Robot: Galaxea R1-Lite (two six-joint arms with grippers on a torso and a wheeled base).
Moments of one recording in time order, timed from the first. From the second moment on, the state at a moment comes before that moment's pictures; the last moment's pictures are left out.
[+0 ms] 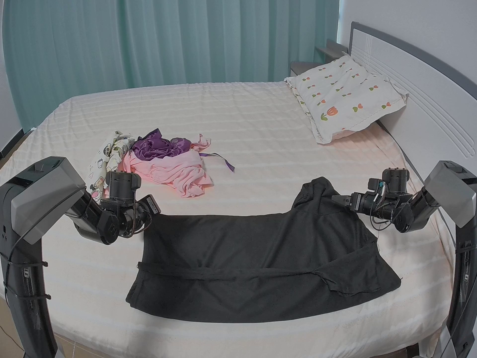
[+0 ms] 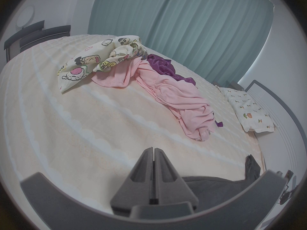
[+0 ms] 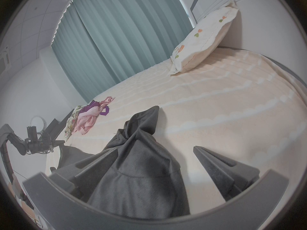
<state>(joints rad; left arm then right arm) -0.15 2.29 -1.09 -0.63 0.12 -0.61 0.01 2.42 -1.19 -0.78 0.39 0.22</state>
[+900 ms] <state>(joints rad) -0.14 2.25 -1.06 -0.63 0.12 -0.66 -0.04 2.44 -1.28 -0.72 0.49 0.36</state>
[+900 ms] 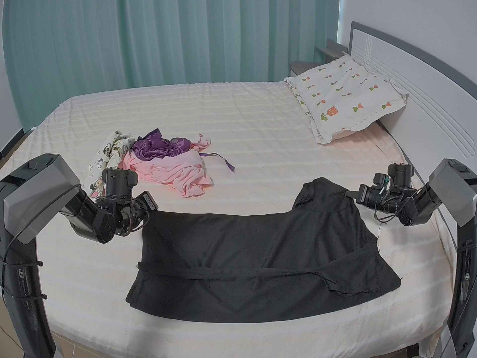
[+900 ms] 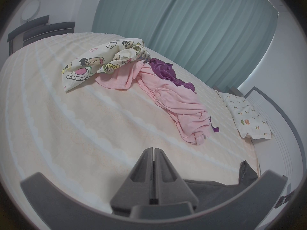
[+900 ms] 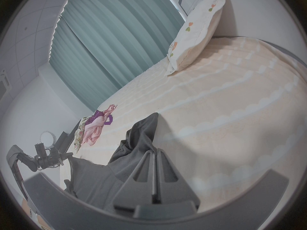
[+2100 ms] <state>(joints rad) -0.10 2.12 -0.97 -0.63 0.13 -0.76 -0.08 2.36 -1.06 -1.01 0.51 0.43</state>
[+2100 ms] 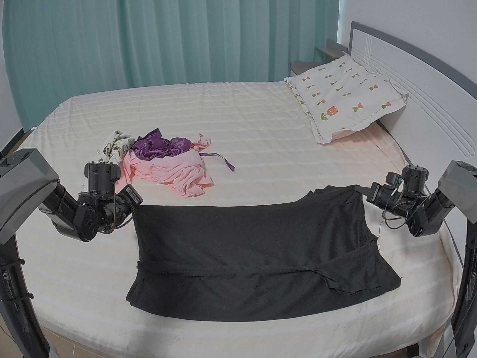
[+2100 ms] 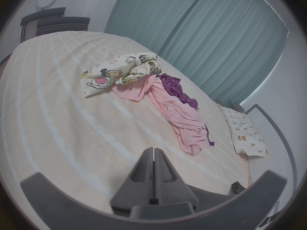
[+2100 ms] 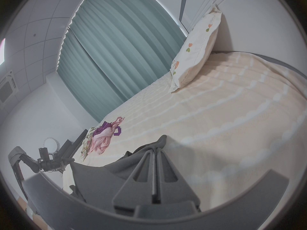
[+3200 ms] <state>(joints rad) -0.17 2.08 -0.56 -0.68 0.12 -0.75 -0.19 2.21 -0.42 -1.21 0.61 0.11</state>
